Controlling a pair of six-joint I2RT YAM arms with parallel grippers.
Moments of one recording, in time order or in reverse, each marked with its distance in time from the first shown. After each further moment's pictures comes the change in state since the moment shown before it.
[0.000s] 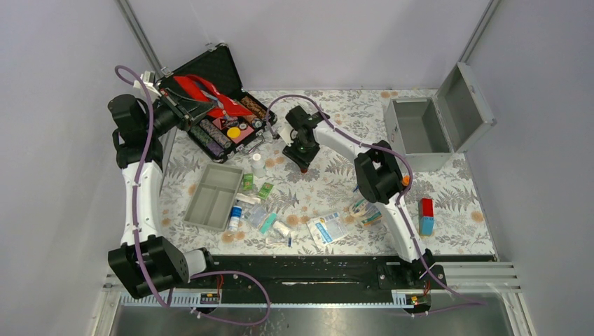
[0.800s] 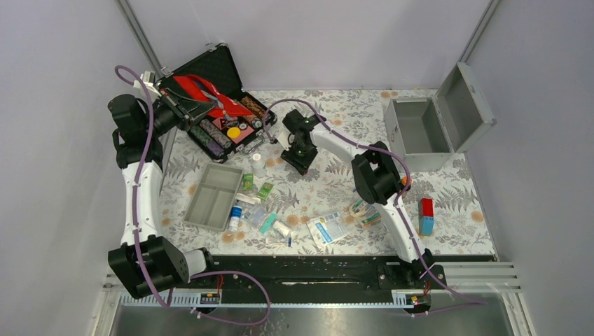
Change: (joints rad) left arm 0.000 0.000 0.000 0.000 0.000 0.000; right arm 0.022 0.014 0.004 -0.031 -0.014 0.000
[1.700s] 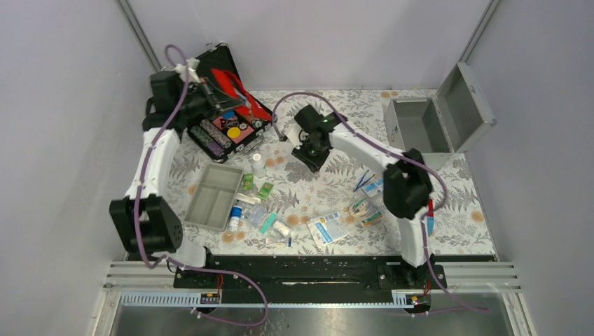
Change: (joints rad) left arm -0.172 0.225 0.175 -0.171 -0.078 0.203; right arm 0.009 -0.288 -0.275 0.016 0.039 0.000
